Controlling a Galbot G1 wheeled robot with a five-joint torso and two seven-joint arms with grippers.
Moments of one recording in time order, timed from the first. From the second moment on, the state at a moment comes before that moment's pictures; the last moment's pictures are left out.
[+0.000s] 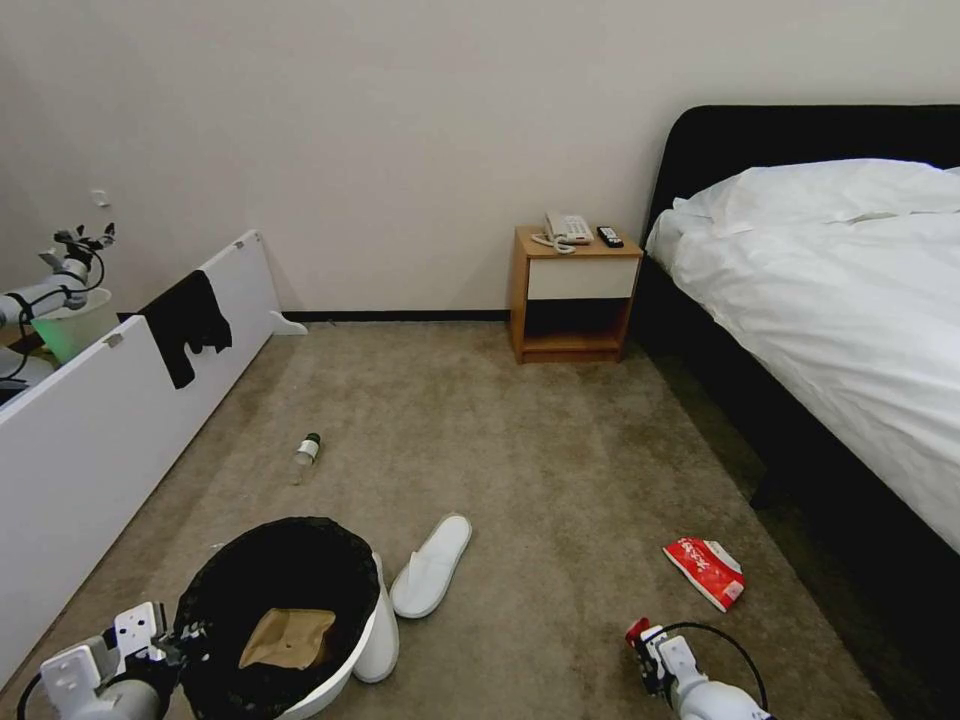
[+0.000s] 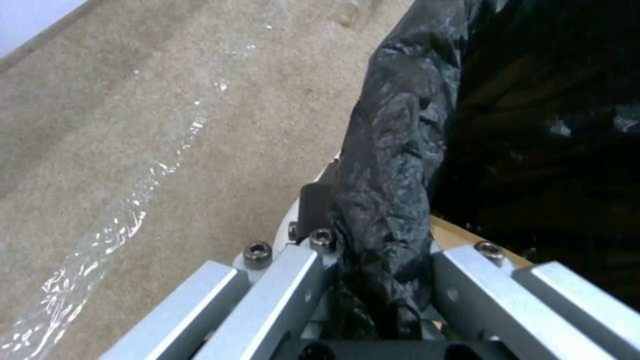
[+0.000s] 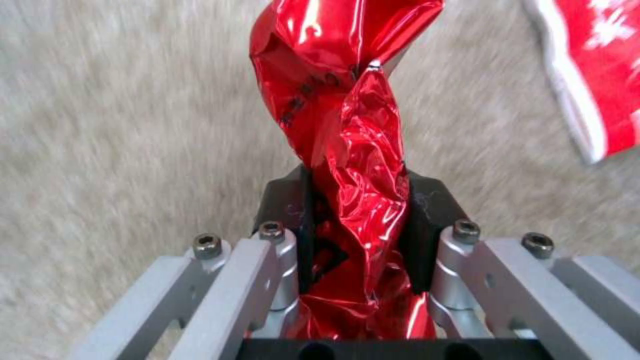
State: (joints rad) left arm 1.57 -1.39 -0.94 -2.13 -0.67 0.73 -0.21; right arm -0.93 0.81 -0.36 1.39 0.79 -0.37 0.42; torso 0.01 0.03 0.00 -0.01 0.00
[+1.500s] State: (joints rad) left arm 1.59 -1.25 -0.90 -2.25 -0.87 0.74 -0.31; right arm -0.13 0.79 -0.45 2.26 1.47 -0.43 0.51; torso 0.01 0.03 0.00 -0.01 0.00
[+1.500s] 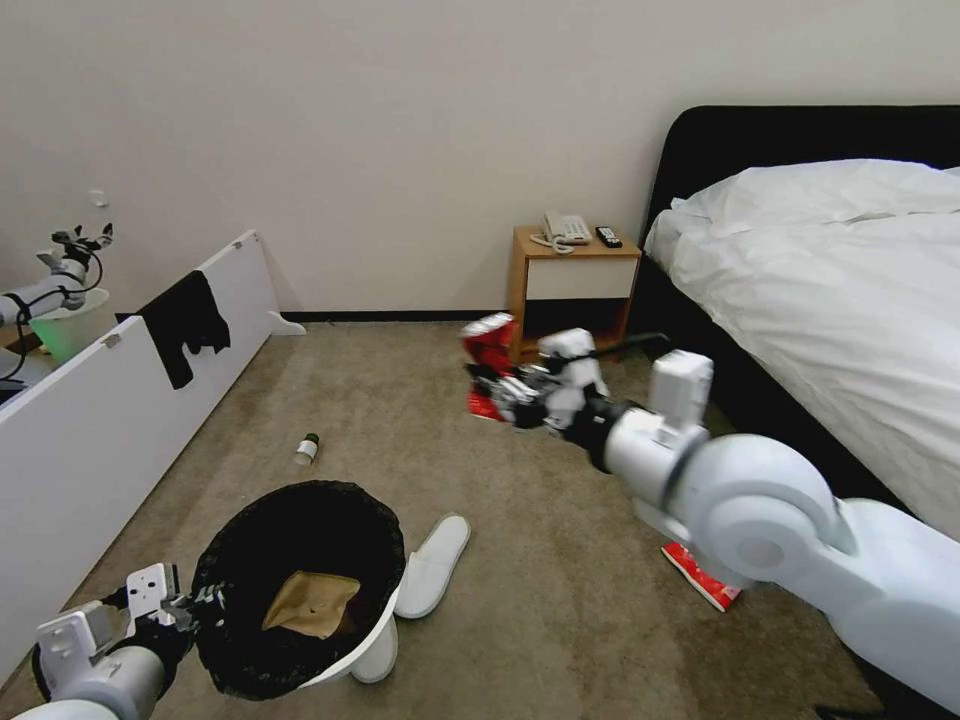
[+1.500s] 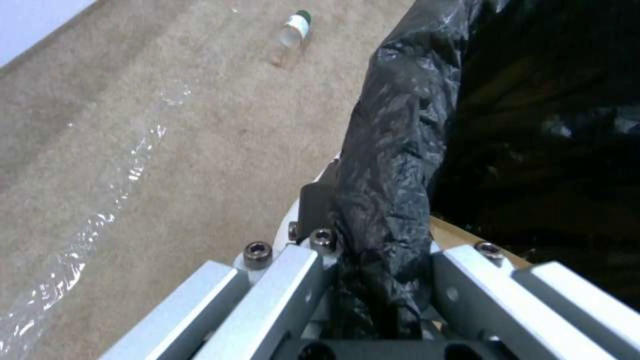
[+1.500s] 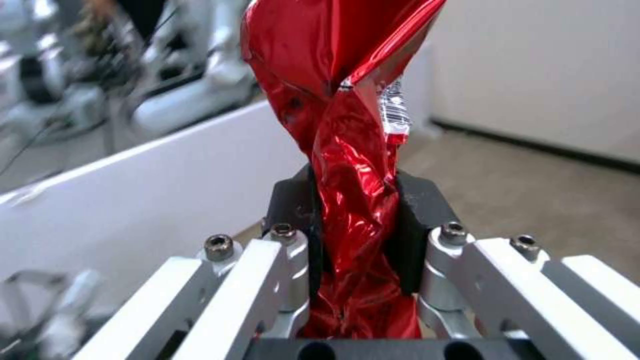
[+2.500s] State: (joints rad) left arm 1.58 -1.22 -0.90 -2.27 -0.88 0.74 -0.30; right arm 0.01 1.03 -0.78 2.14 1.60 -0.64 0.68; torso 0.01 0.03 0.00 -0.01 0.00
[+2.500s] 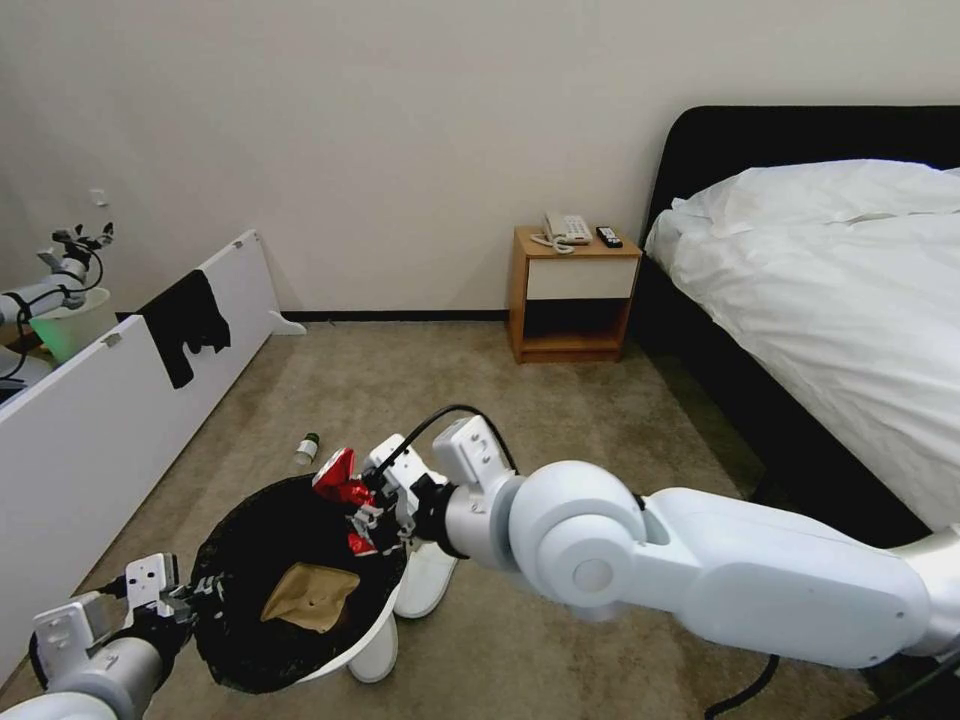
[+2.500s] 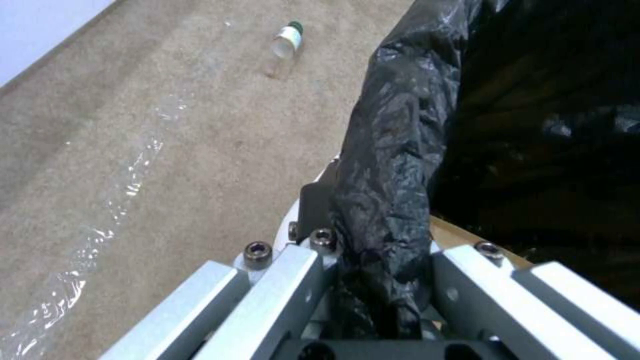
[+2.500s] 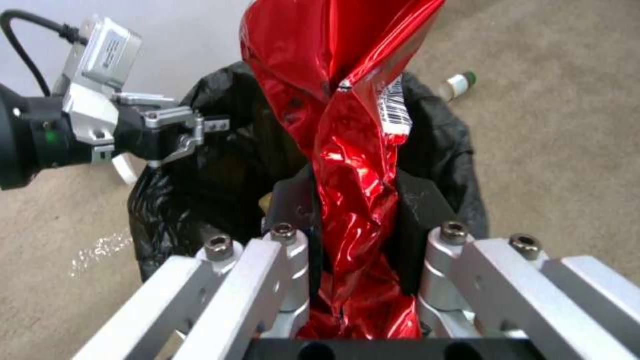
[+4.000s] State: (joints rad) left arm 1.59 -1.25 -0.90 -2.28 -0.88 0.74 -0.30; right arm -0.10 1.22 -0.89 1.90 1.48 -0.64 0.73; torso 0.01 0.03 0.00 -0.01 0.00
